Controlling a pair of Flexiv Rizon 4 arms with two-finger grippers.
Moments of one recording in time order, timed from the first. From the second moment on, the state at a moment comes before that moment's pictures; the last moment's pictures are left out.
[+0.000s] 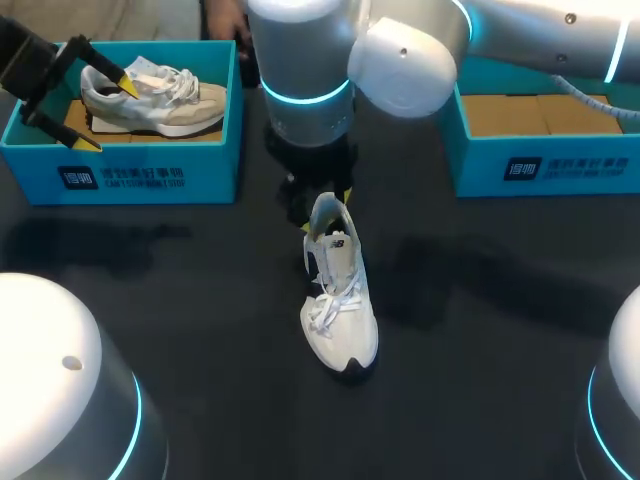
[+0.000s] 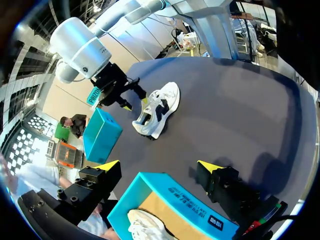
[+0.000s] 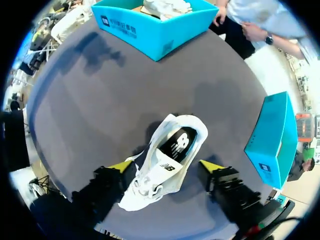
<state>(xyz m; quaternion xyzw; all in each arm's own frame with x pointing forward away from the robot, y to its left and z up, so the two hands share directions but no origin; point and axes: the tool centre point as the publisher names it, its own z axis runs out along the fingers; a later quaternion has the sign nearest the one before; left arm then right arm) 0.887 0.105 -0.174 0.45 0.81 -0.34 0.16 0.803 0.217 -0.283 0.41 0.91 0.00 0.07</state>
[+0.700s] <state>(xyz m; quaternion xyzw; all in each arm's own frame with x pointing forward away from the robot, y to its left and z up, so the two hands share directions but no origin) 0.887 0.105 -0.174 0.45 0.81 -0.34 0.16 0.823 0.197 -0.279 0.26 0.96 -0.01 0.11</state>
